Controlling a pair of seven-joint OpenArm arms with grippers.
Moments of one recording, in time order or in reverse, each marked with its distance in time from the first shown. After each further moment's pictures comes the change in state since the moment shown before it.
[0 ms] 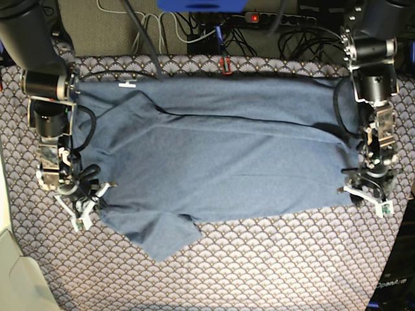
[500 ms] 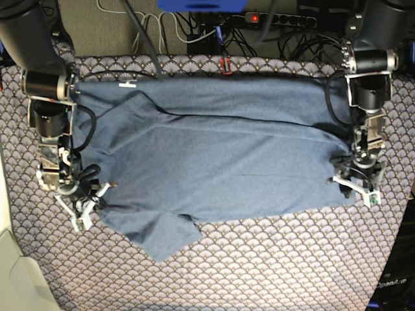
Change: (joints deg) left arm -4.5 0.7 4.5 -17.9 0.0 -0.5 -12.0; right arm 0.0 0.0 0.0 0.0 0.0 0.0 0.2
